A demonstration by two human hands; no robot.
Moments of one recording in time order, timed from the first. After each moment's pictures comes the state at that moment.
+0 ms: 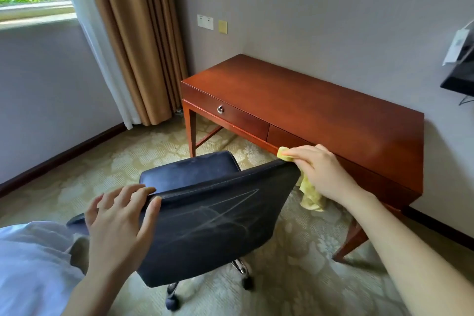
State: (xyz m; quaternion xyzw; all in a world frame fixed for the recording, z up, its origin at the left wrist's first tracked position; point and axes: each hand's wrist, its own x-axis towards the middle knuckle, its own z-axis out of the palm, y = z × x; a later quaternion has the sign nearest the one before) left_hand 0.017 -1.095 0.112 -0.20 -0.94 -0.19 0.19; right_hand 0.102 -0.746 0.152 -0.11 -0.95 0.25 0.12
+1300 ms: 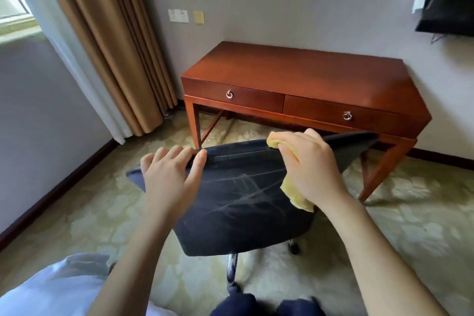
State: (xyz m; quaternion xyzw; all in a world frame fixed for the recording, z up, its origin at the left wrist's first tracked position) left_hand -0.110 -1.215 0.105 -0.37 -0.86 -0.27 0.21; right_hand 0.050 -1.052 0.136 -0.25 -0.89 0.17 0.33
